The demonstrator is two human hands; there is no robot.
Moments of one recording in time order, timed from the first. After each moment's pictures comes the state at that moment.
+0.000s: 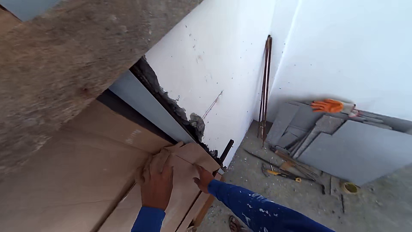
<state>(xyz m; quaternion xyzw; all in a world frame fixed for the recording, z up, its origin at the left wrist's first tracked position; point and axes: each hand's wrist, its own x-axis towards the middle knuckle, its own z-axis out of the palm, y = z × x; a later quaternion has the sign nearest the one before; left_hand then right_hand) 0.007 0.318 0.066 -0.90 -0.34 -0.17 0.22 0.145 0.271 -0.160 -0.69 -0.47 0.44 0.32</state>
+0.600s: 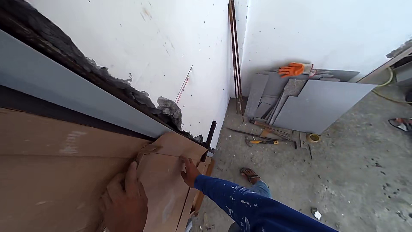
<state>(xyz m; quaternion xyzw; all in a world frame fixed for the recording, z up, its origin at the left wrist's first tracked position) -0.032 0.333 0.054 -0.90 -0.36 -0.16 0.19 0.096 0.286 -0.206 -0.68 -0.31 0.46 0.48</state>
